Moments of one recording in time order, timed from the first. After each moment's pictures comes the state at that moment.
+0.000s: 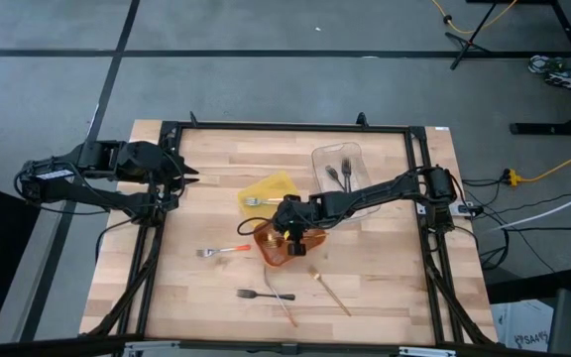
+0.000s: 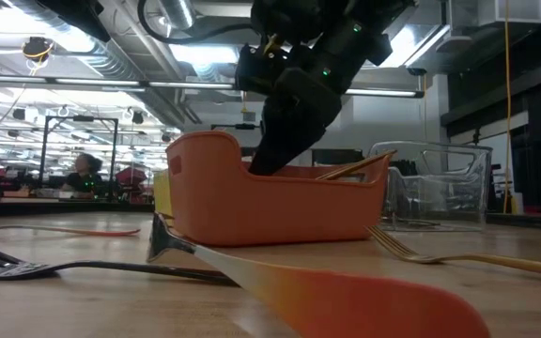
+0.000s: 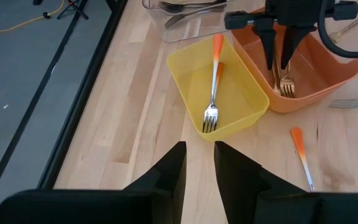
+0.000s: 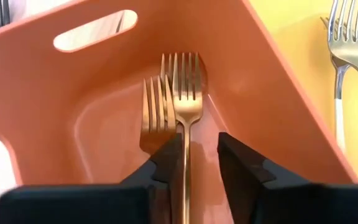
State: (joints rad) left arm 0.06 0.71 1.05 -1.09 -0.22 0.04; right arm 0.10 1.98 1.34 -0.31 -0.03 -0.01
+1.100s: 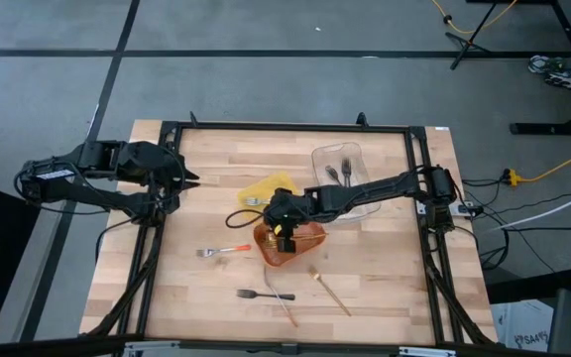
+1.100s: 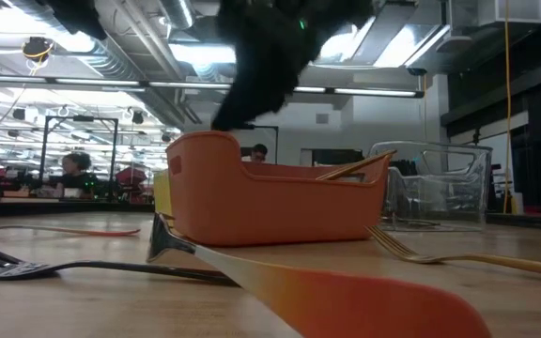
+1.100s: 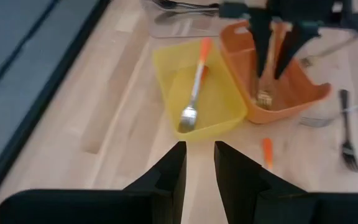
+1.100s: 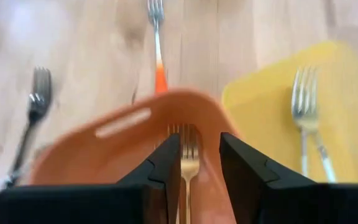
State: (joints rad) left arm 0.06 0.72 1.05 -1.09 -0.16 -0.13; right arm 0.10 1.97 1.51 -0.38 -0.03 0.02
